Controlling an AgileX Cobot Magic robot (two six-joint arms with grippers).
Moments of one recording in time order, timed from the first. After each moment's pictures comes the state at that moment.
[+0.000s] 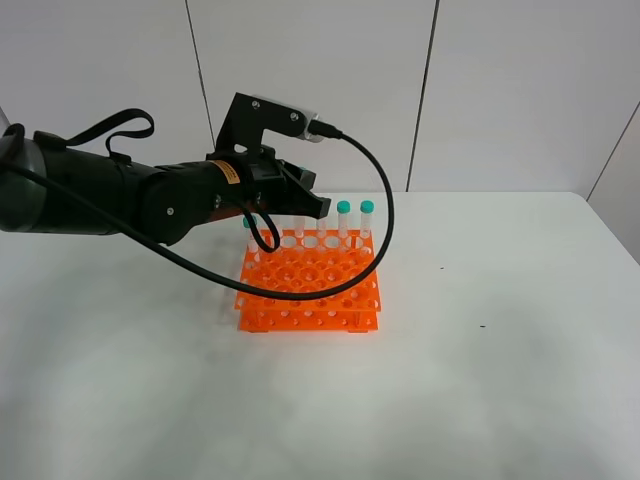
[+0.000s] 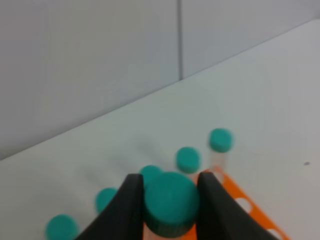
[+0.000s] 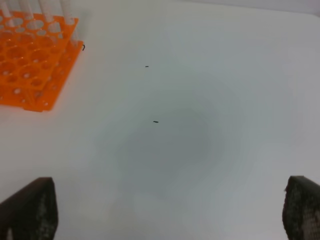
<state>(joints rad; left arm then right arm) -0.59 1.77 -1.02 -0.06 -0.39 0.14 0.05 0.00 -0.49 0.07 1.03 -0.06</state>
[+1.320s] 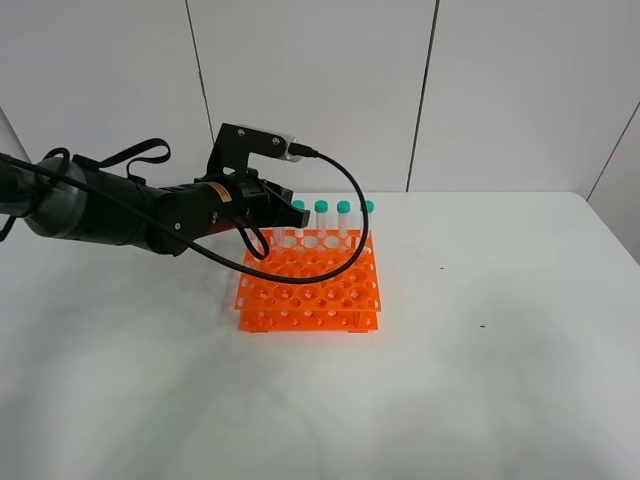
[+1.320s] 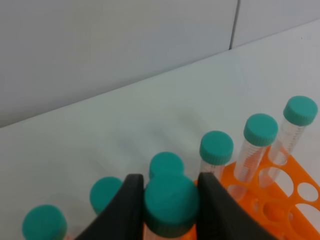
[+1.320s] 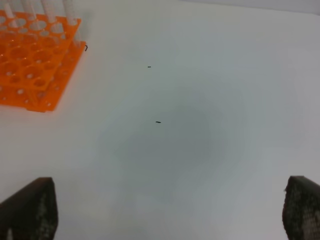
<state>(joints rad) -0.52 1.88 -1.02 -0.06 -0.46 0.10 0.05 0.00 -0.49 0.08 1.03 -0.06</state>
